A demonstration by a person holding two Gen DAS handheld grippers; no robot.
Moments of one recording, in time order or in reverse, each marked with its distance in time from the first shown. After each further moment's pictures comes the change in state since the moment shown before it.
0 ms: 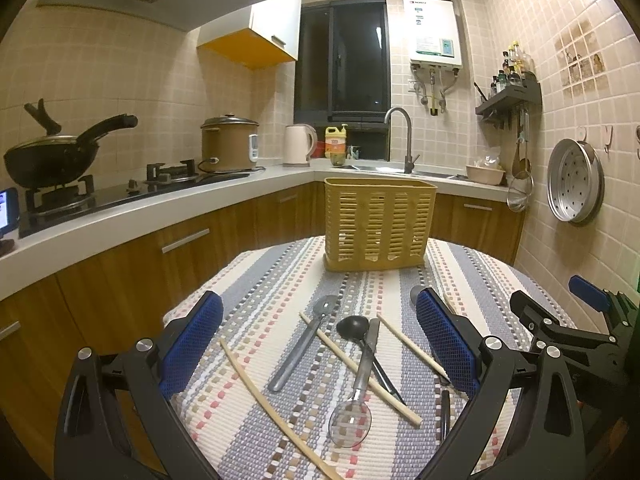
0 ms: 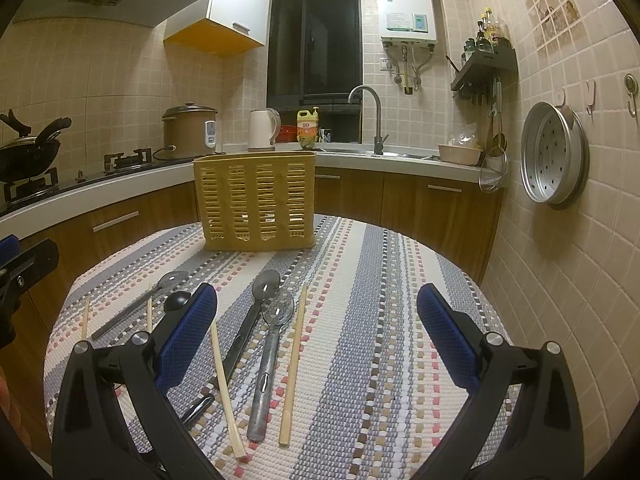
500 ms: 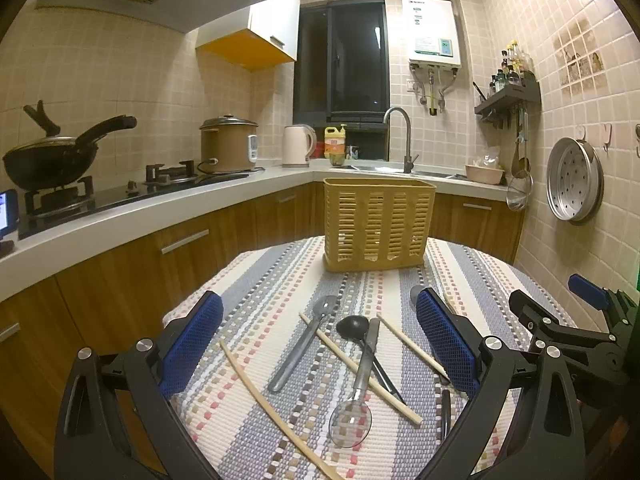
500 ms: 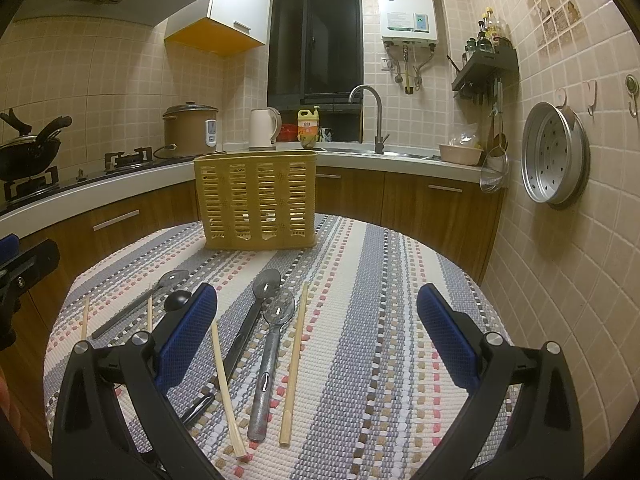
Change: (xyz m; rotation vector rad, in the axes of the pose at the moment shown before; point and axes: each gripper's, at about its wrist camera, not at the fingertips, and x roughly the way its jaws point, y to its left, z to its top) left arm -0.002 -0.004 -0.003 0.005 -0.005 0.000; right arm 0.000 0.000 0.000 0.000 0.001 0.002
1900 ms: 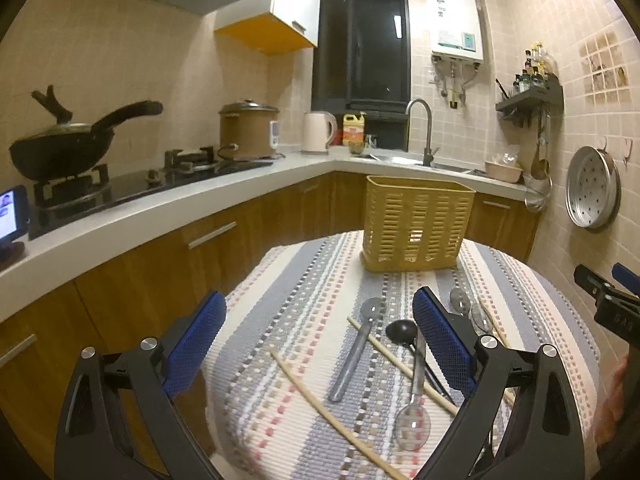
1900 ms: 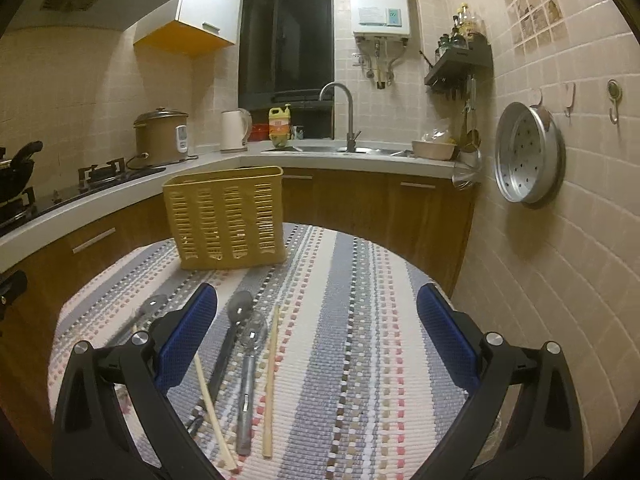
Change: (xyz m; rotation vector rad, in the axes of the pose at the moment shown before) left arm 0.015 0.064 0.030 -0.034 0.080 0.016; right arm -0.006 -0.012 0.041 0.047 0.047 -0.084
